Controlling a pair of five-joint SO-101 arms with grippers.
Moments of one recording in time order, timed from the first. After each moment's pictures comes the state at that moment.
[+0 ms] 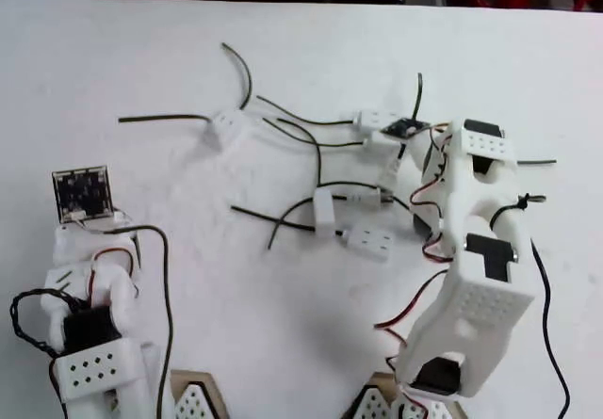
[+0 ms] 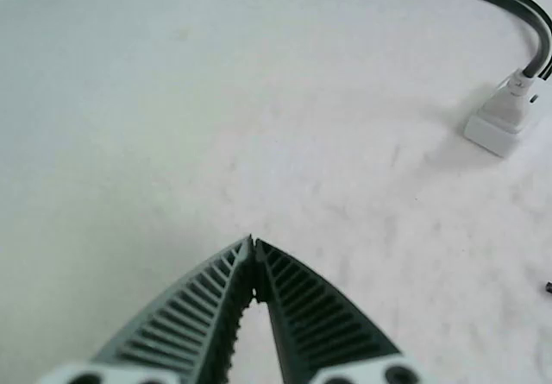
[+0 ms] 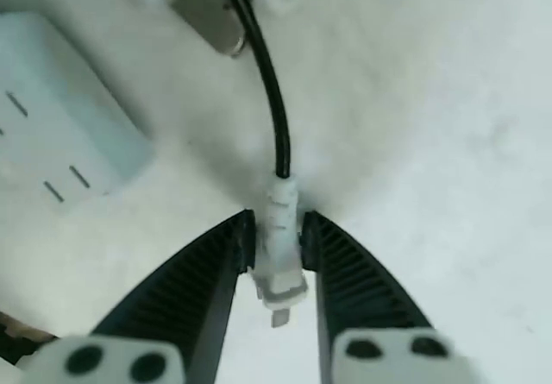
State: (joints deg) left arm -23.6 -80.6 84.0 41.2 -9.5; right arm 10.2 24.0 3.8 81.5 54.2
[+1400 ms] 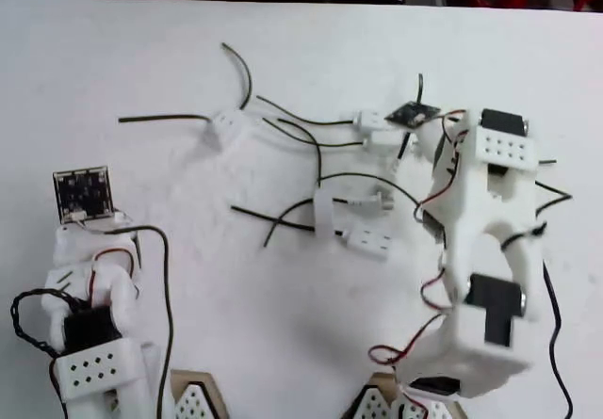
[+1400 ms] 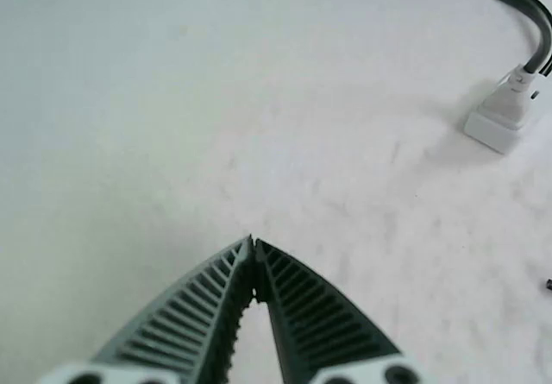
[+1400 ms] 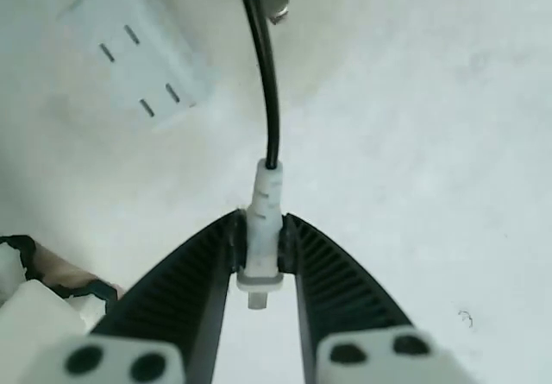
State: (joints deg) left arm -23.6 -80.6 84.3 41.2 -9.5; right arm 10.2 3.7 8.6 90.7 56.7
